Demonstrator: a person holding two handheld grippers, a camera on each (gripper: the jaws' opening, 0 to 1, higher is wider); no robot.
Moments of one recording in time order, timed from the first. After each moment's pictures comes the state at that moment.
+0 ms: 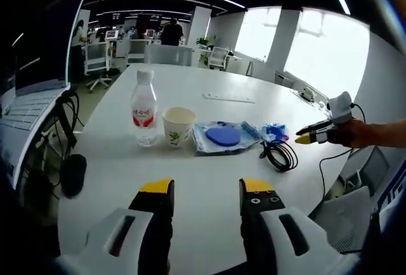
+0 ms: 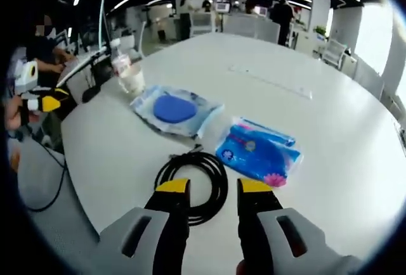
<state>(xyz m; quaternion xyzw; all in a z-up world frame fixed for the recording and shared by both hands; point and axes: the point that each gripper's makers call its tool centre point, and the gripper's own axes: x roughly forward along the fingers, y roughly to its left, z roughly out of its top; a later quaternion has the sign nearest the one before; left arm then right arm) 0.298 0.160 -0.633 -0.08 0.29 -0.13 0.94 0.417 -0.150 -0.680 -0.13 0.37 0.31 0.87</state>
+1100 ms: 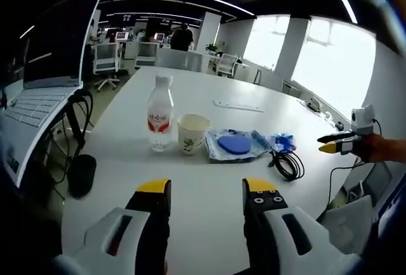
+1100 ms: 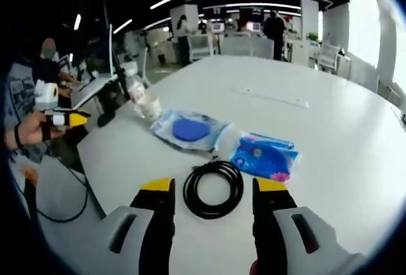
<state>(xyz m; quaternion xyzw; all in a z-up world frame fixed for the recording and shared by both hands) 0.303 0.187 -0.629 -0.10 0.27 -0.10 0.95 0.377 -0.151 -0.638 -0.06 0.32 0.32 0.89</state>
